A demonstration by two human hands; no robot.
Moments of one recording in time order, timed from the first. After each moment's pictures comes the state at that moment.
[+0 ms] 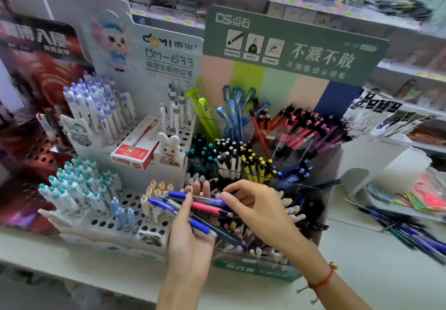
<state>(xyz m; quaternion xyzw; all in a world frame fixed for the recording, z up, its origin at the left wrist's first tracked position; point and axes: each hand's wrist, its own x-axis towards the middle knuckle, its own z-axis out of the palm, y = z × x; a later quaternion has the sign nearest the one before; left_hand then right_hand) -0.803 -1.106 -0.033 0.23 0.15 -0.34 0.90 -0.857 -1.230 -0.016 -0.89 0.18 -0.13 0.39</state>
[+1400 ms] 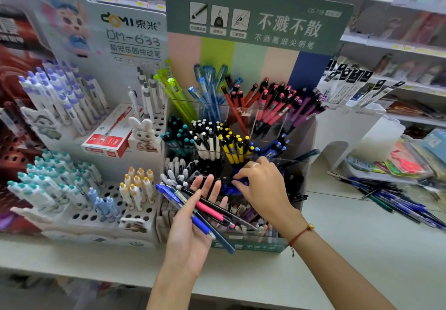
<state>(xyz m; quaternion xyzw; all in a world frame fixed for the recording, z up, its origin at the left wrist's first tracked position) -0.832 -1.114 -0.052 0.29 0.08 -0.42 0.86 -0.869 -1.281 -0.065 -0.96 0.20 -0.20 0.02</state>
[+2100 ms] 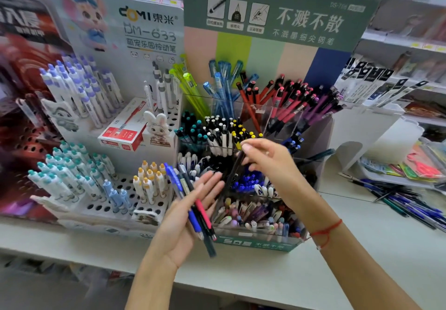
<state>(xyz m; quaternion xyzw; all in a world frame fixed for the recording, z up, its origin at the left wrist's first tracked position) -0.802 -1.092 -0.054 0.36 -0.01 -0.45 0.81 -0.861 -1.259 0.001 -0.75 0.25 -0.18 0.59</state>
